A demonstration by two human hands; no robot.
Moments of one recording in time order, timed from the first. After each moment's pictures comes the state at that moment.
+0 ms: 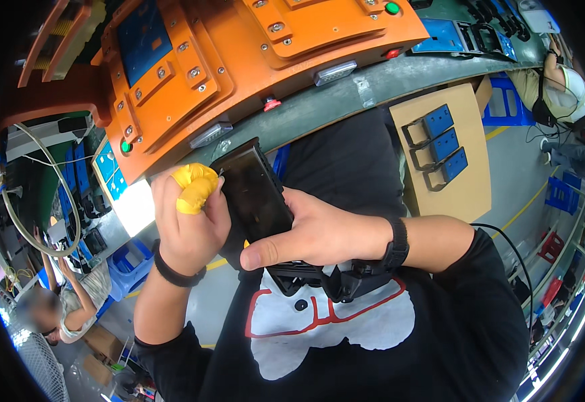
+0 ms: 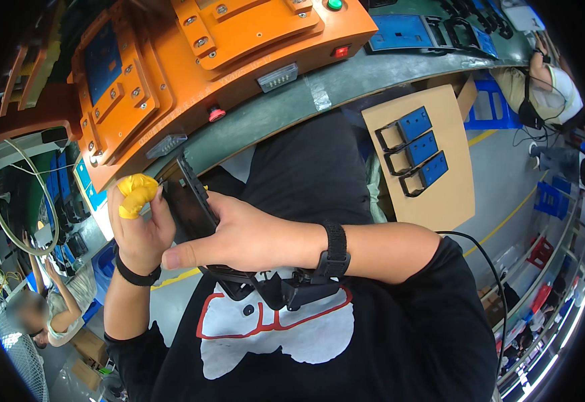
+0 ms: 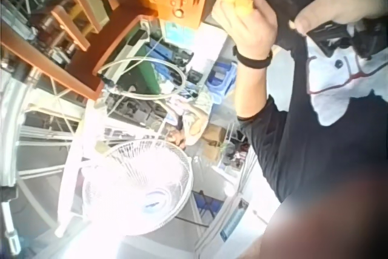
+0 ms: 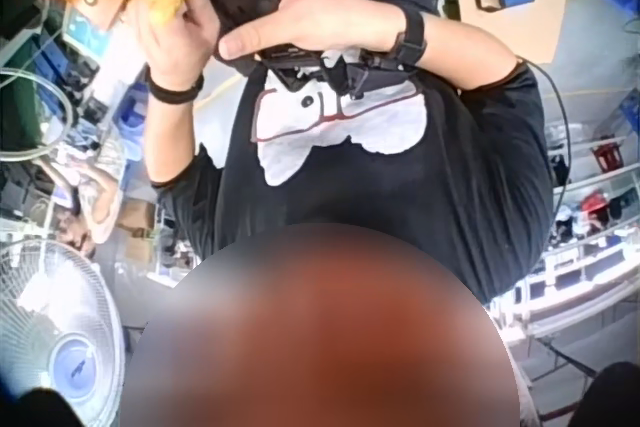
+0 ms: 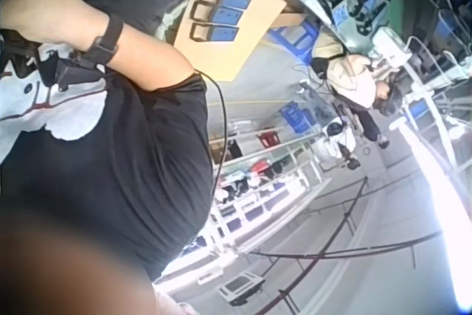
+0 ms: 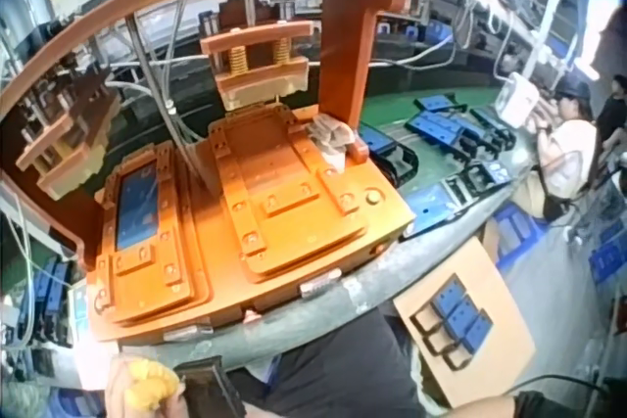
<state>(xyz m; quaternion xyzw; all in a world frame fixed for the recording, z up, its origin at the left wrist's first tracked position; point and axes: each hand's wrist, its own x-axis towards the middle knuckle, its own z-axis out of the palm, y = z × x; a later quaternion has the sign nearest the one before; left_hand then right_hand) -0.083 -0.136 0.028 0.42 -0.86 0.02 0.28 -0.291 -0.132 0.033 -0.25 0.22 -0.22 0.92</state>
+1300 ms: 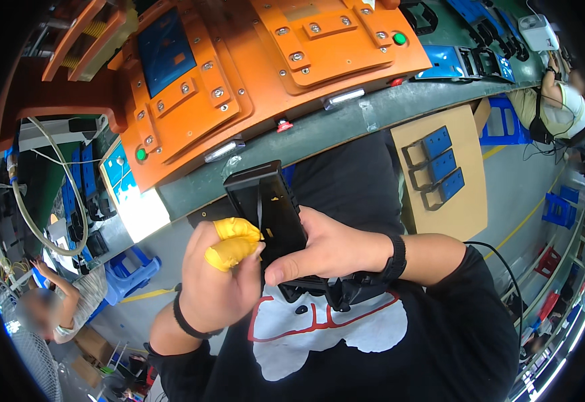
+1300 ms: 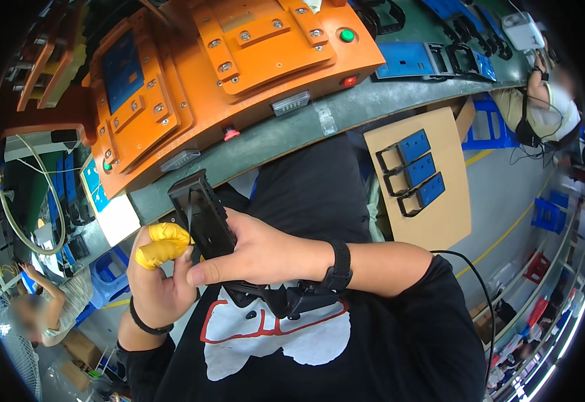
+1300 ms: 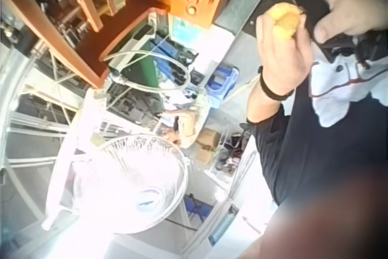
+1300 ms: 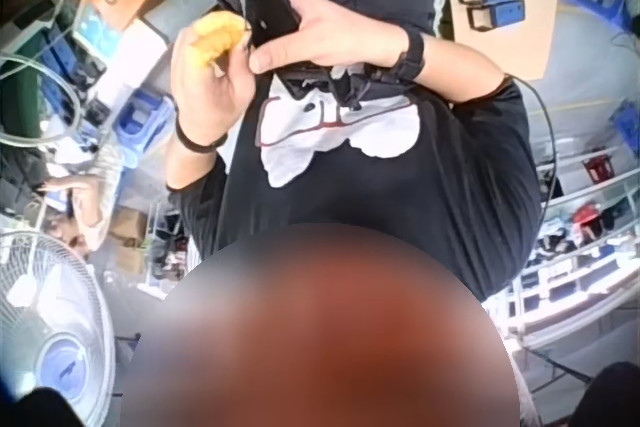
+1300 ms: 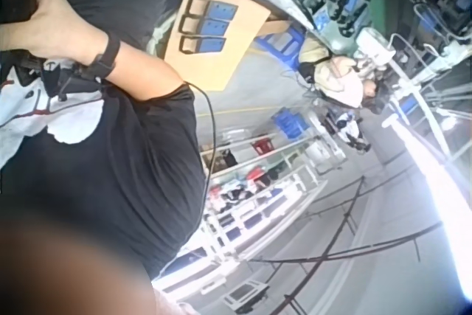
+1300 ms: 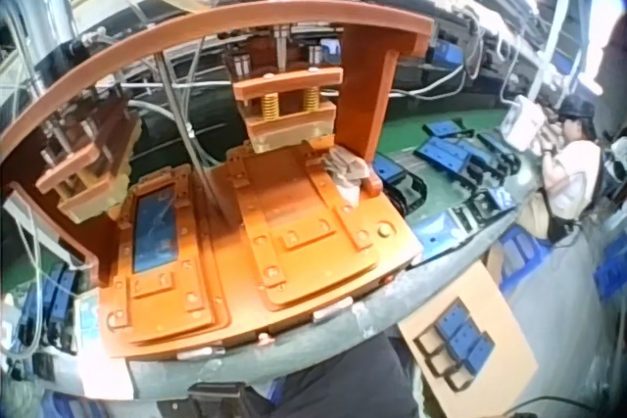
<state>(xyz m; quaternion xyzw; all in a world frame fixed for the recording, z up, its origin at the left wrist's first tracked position) -0.107 -0.102 0.082 0.48 -0.79 -0.24 0.30 -0.292 -0.126 0.020 -0.28 0.20 -0.22 0.91</state>
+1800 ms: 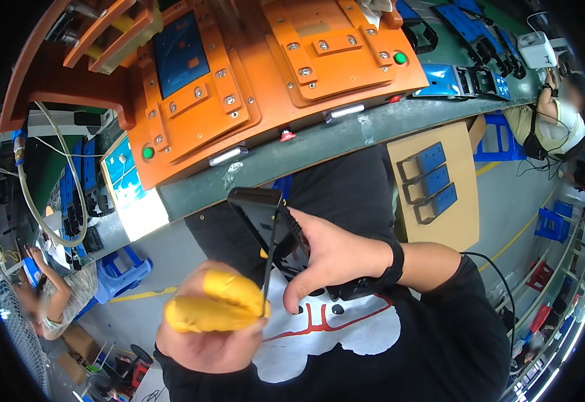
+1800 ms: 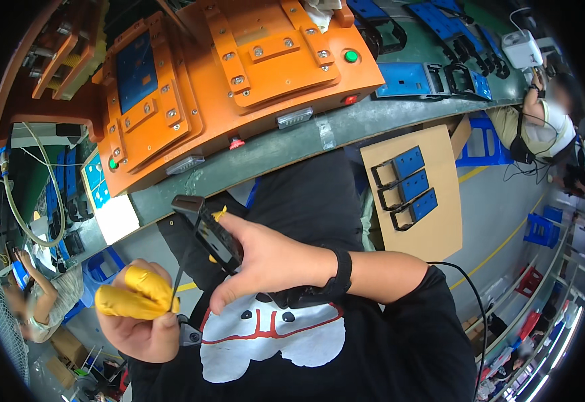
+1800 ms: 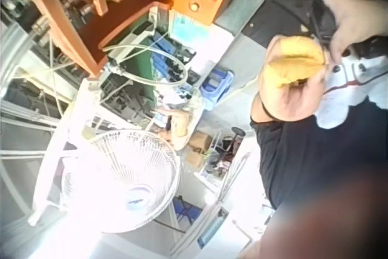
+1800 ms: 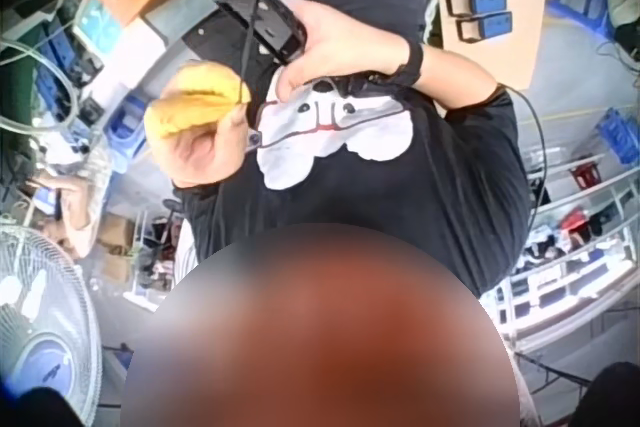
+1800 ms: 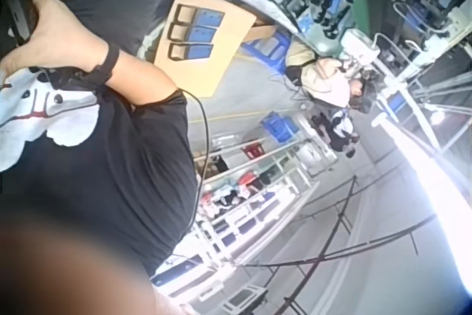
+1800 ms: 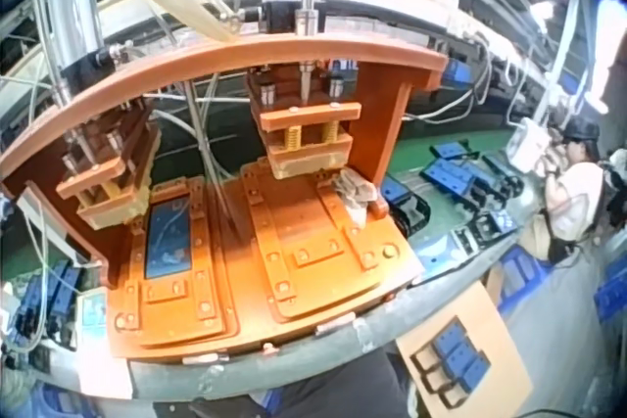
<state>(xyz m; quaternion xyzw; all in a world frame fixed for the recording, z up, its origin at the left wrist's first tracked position) -0.123 -0.071 0.116 0.47 -0.60 -0.41 0.51 -0.303 -0.128 0.025 -0.41 0.22 -0.22 0.86</state>
